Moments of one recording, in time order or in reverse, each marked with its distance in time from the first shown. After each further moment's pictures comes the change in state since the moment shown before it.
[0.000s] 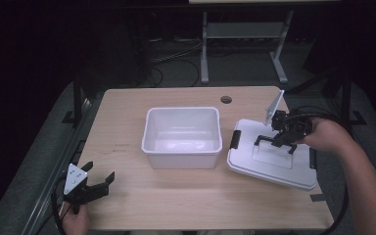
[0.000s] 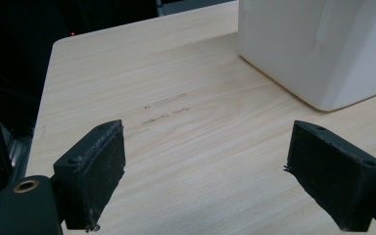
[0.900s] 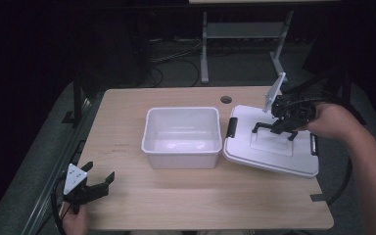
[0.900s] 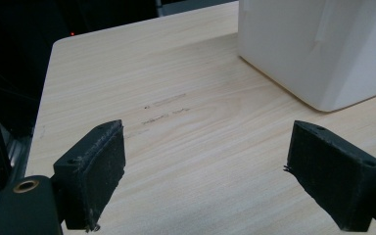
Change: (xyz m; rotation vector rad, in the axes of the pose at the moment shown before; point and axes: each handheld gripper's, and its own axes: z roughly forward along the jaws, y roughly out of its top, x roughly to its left) left arm 0.000 0.000 0.000 -0.004 -0.001 -0.006; right arm 0.005 0.024 -0.051 -0.021 -0.063 -0.067
